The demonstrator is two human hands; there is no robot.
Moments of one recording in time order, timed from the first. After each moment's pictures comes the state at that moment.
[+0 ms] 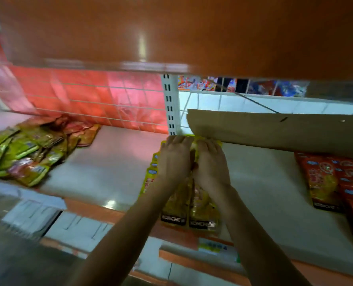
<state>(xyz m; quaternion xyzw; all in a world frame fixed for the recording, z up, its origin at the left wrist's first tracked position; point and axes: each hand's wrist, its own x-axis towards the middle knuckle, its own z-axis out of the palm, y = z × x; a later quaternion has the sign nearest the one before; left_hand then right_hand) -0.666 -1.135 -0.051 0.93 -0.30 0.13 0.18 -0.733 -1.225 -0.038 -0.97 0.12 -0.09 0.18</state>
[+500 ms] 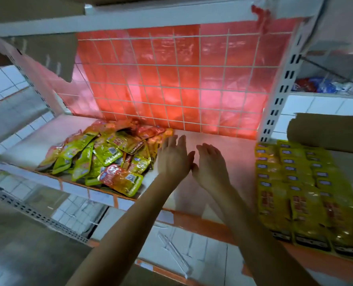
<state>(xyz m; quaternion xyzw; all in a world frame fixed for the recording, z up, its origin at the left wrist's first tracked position) -0.518 -0.896 -0.070 0.97 -0.21 0.10 0.11 -0.602 -0.983 -0.023 -0.97 0.04 -0.09 0.21</state>
